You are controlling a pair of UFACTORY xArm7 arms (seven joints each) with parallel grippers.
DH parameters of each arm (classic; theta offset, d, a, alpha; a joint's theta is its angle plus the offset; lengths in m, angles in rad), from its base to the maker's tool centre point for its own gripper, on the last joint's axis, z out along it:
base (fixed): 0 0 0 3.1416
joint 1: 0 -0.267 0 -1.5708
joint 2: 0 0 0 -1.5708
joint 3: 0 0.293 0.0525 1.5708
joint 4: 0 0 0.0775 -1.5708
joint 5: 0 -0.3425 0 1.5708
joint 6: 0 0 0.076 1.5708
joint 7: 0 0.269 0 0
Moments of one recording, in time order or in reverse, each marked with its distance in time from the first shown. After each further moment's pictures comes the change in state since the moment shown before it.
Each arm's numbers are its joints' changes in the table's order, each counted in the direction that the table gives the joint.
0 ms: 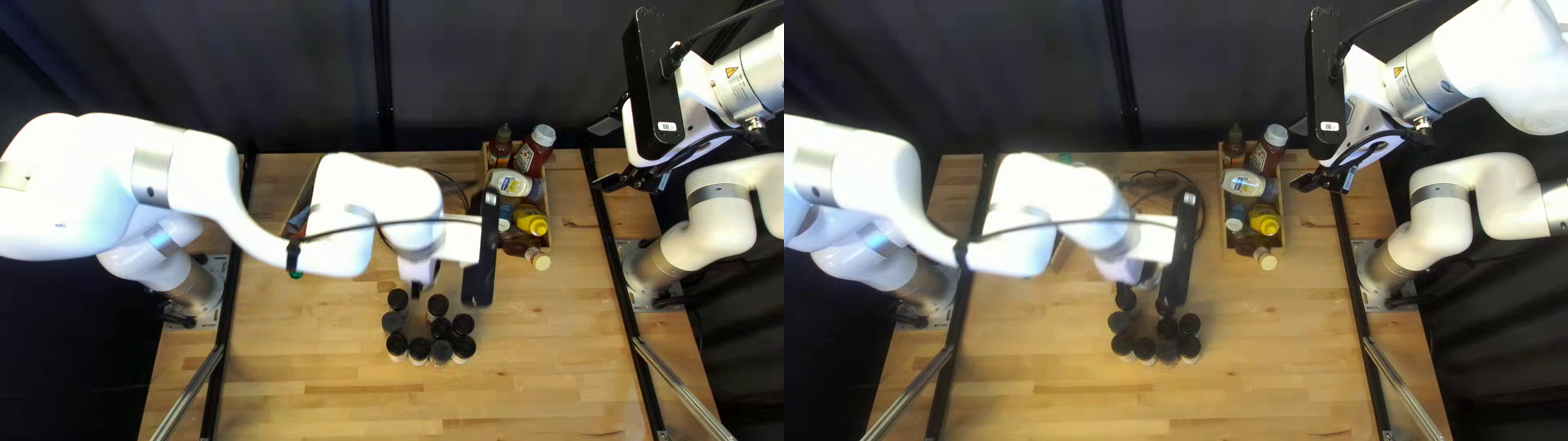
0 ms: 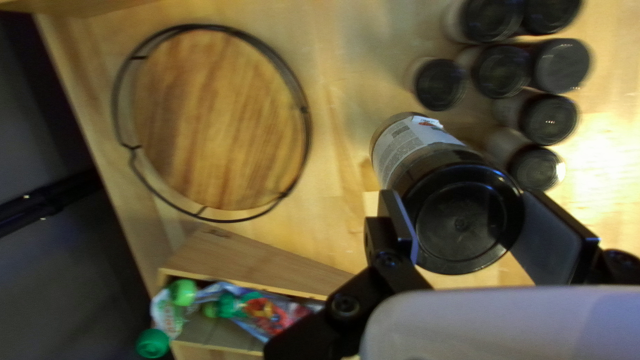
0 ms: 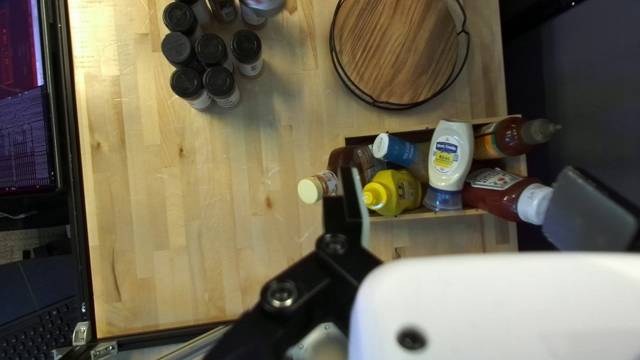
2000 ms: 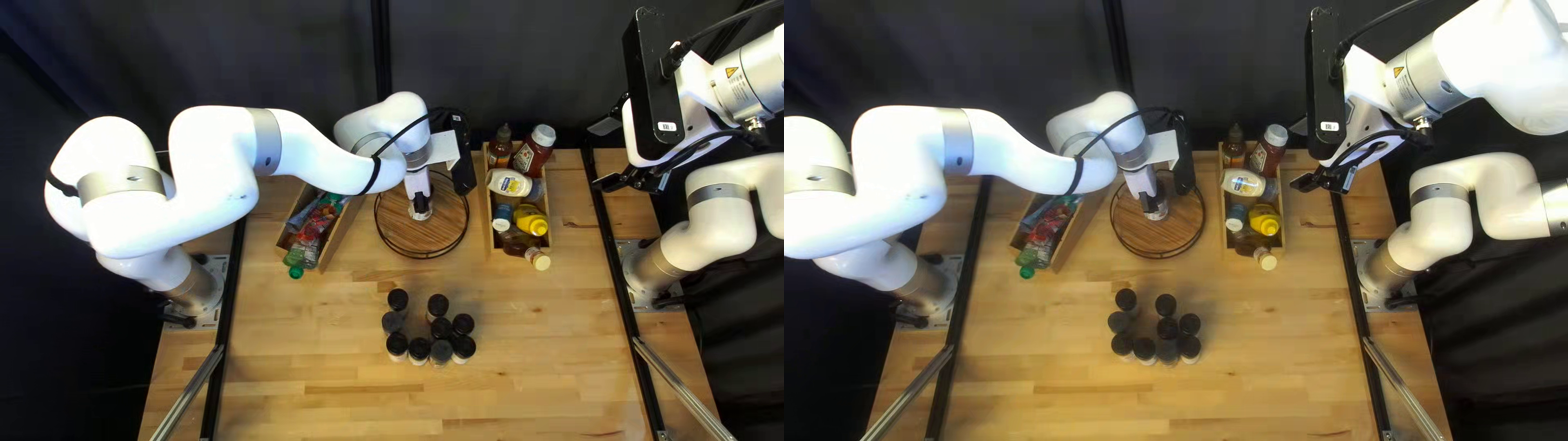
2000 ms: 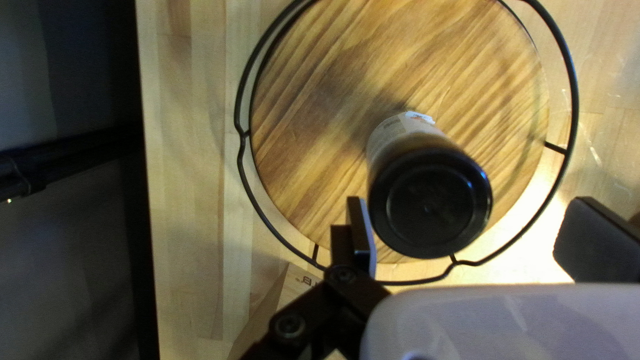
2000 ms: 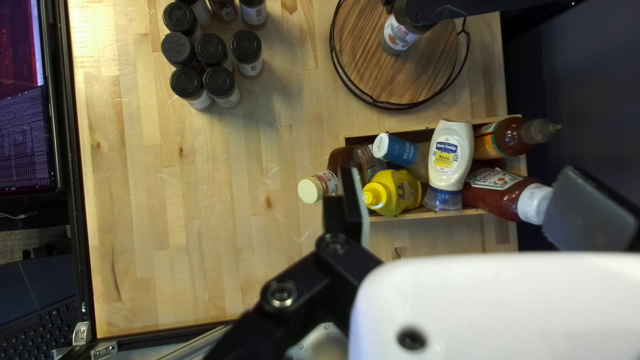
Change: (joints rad) left arm -0.331 -0.174 0.026 -0.170 0.303 0.317 0.257; right arm 0.000 0.000 0.000 0.000 0.000 0.000 0.000
